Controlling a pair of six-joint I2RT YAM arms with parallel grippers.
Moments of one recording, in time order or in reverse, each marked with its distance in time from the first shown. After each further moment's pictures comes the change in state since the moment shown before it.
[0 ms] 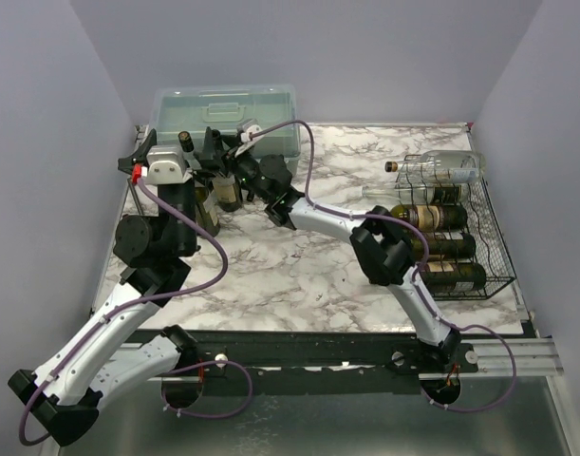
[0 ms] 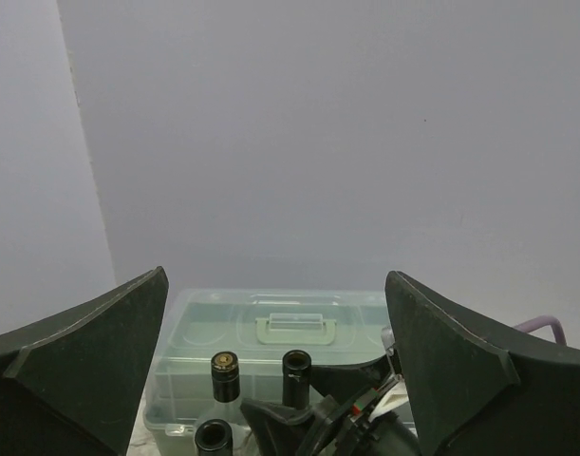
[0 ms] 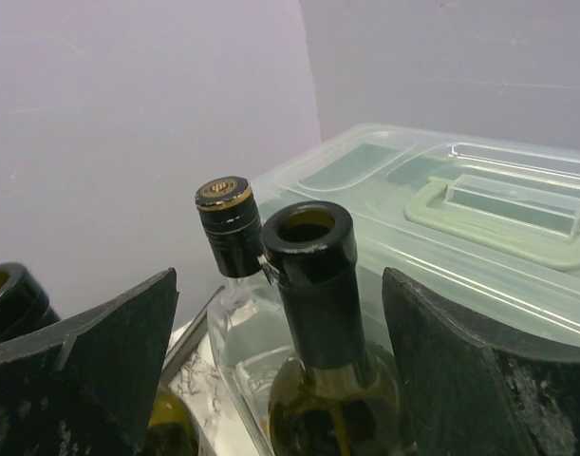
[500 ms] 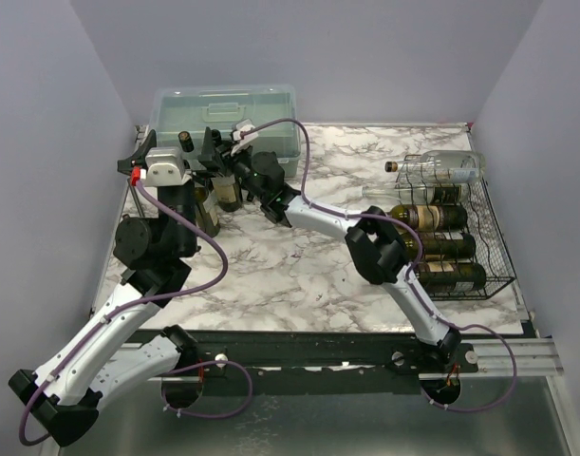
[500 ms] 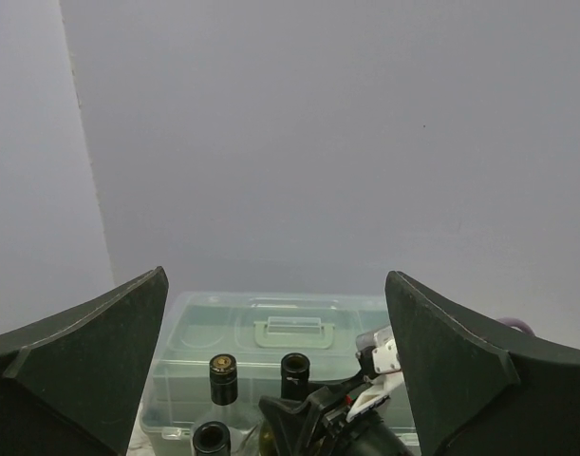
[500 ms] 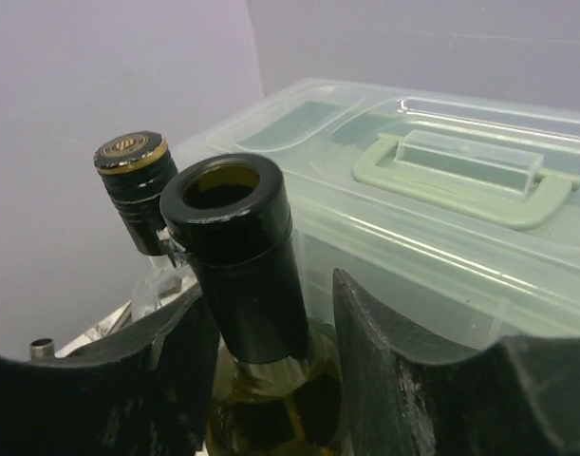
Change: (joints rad) left arm 0.000 -0.007 -0.016 0.029 0.000 0.000; right arm 0.011 0.085 0.142 -0.155 0.111 -0.067
